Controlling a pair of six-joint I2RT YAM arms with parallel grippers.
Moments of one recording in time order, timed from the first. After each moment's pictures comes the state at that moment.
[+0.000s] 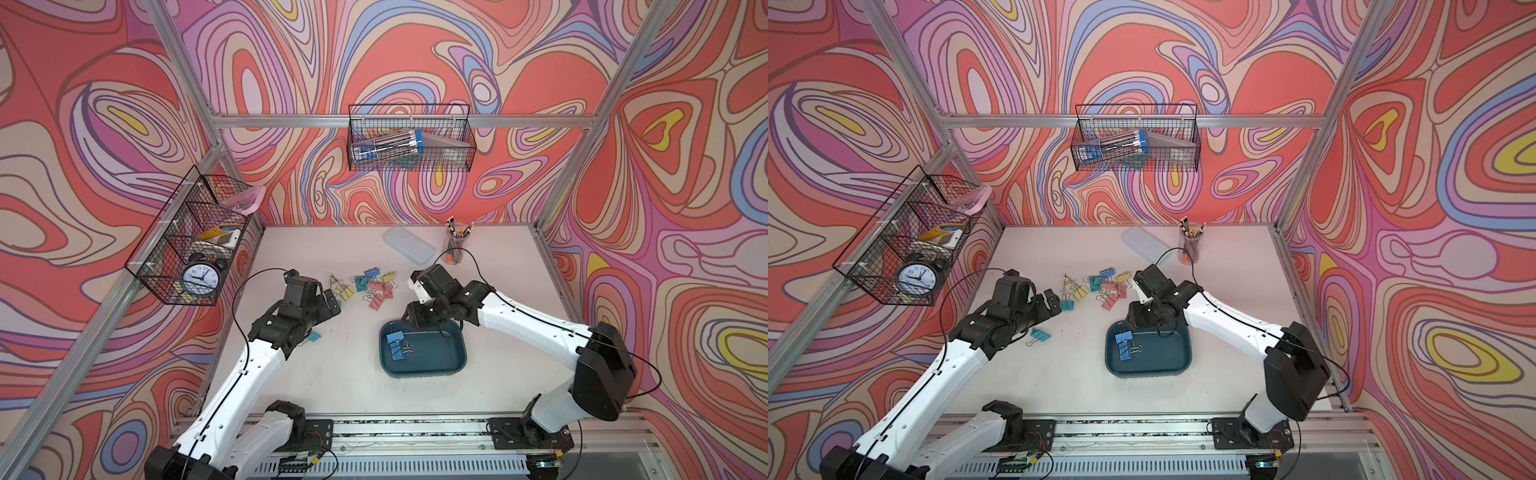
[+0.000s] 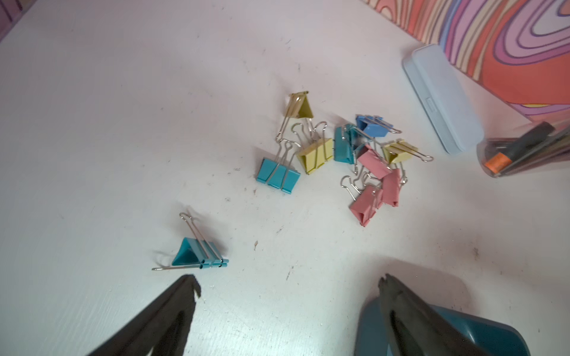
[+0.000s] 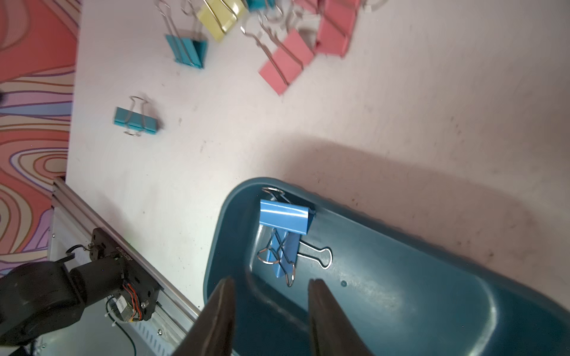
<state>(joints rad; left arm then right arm) -0.22 1.00 0.84 -0.72 -0.13 -0.67 0.76 1.50 1.19 -0.61 -0.20 0.55</state>
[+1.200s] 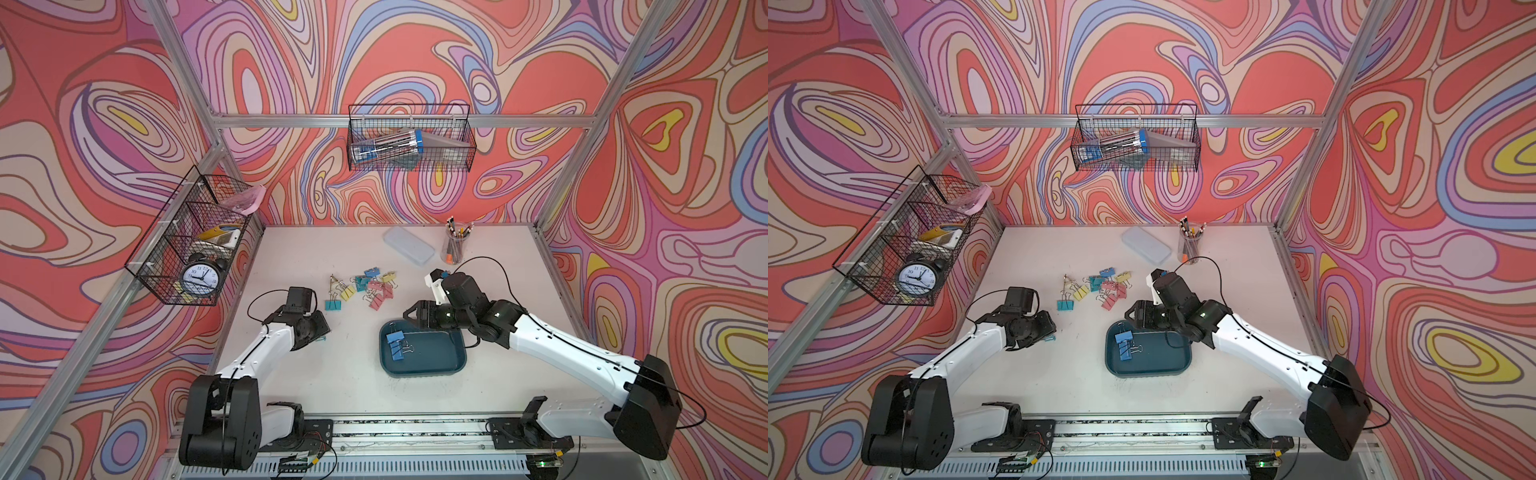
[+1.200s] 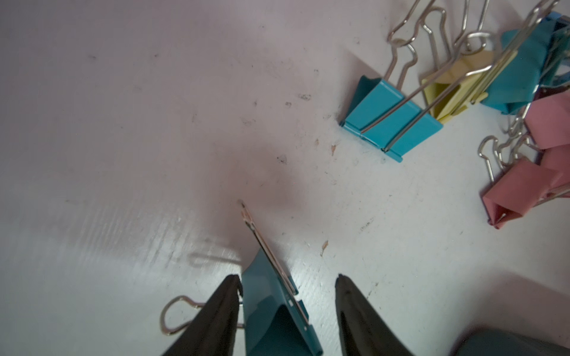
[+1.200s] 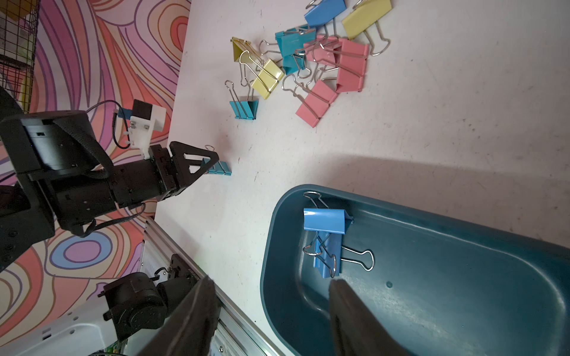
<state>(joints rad) -0.06 1.26 0.63 -0.51 0.06 -0.58 0.76 1.30 0.98 -0.41 -0.22 0.75</state>
